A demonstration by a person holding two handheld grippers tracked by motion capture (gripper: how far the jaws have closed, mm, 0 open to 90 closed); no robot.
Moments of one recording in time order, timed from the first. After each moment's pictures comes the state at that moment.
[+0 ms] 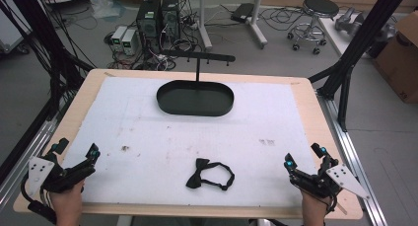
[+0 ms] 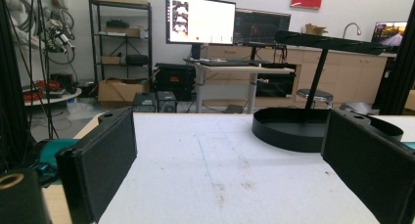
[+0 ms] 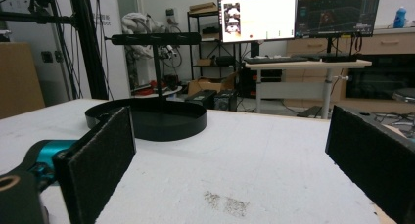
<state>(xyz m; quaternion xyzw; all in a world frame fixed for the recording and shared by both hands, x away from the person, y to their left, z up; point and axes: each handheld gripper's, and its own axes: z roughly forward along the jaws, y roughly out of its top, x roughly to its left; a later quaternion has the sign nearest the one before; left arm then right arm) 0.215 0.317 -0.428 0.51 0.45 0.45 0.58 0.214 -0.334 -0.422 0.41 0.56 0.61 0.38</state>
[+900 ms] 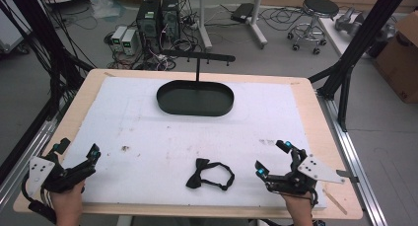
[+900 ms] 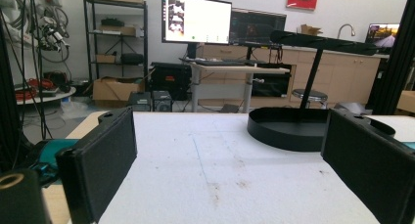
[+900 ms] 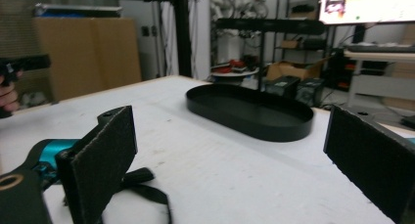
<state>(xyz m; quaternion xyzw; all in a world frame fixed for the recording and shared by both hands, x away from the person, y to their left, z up) 0.215 0.317 -0.429 0.51 0.45 0.44 0.59 0.221 -0.273 -0.399 0.30 0.66 0.64 0.26</state>
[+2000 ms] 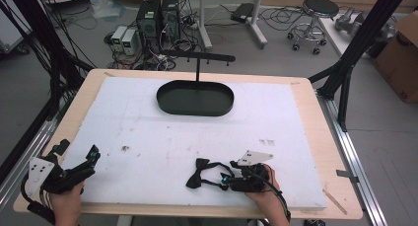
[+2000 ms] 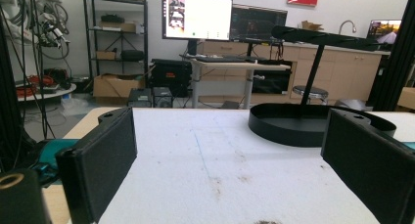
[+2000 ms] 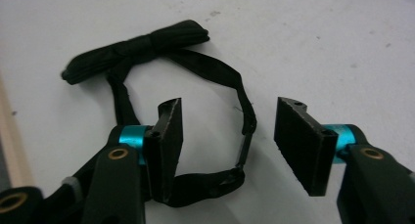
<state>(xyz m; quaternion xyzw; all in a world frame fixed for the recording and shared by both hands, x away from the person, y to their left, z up) 0.214 0.319 -0.431 0.51 0.45 0.44 0.58 0.255 -0.188 -0.445 0.33 0.84 0.41 0.11</state>
